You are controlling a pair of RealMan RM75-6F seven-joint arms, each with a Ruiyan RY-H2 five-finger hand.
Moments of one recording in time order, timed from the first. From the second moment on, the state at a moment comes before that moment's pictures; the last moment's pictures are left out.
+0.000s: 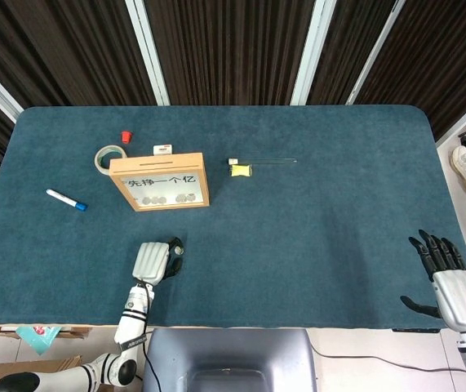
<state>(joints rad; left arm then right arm) -0.58 -2.02 -0.18 -1.00 1.21 1.17 0.22 0.07 -1.05 0.01 -1.65 -1.57 1.47 0.00</state>
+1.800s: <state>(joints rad) -0.58 -2.03 -0.23 -0.94 1.25 1.16 0.20 0.07 -1.05 0.01 -1.65 -1.57 1.46 -0.01</state>
